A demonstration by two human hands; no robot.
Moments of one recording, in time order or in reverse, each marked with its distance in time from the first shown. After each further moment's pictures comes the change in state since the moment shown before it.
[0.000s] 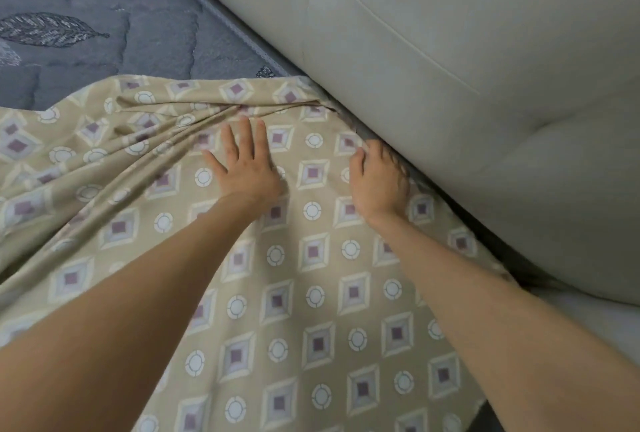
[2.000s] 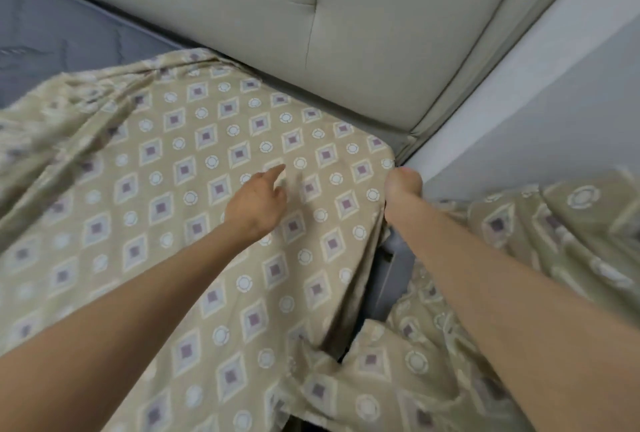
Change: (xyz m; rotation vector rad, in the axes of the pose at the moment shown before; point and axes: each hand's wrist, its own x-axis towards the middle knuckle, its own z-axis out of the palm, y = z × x) left_hand -0.263 0.049 0.029 -0.281 -0.112 0.417; right_hand -0.218 0.150 -0.139 1.011 0.084 1.064
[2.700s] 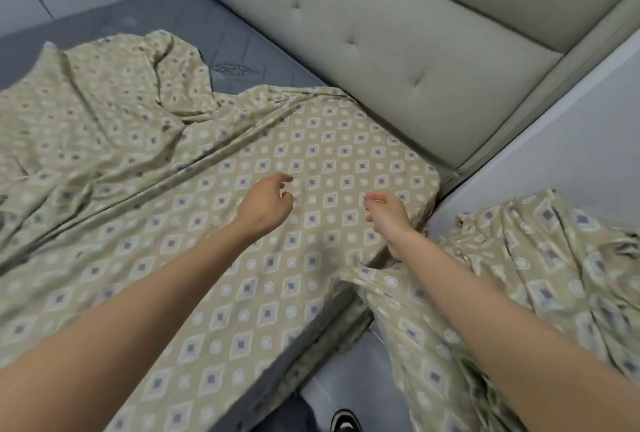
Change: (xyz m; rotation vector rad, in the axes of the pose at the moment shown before) left_hand -0.312 -0.025 -0.130 -0.208 0.281 -0.229; right_hand -0.319 0.024 -0.083 -0.444 -0.588 -0.363
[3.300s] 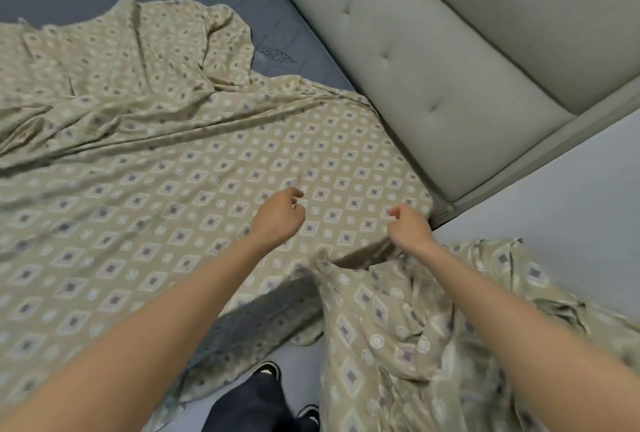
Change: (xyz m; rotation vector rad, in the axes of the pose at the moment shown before) left_hand -0.065 0.064 0.069 -0.231 0.102 -0.229; right_hand 0.017 0.007 -0.112 -0.833 -0.133 -0.270
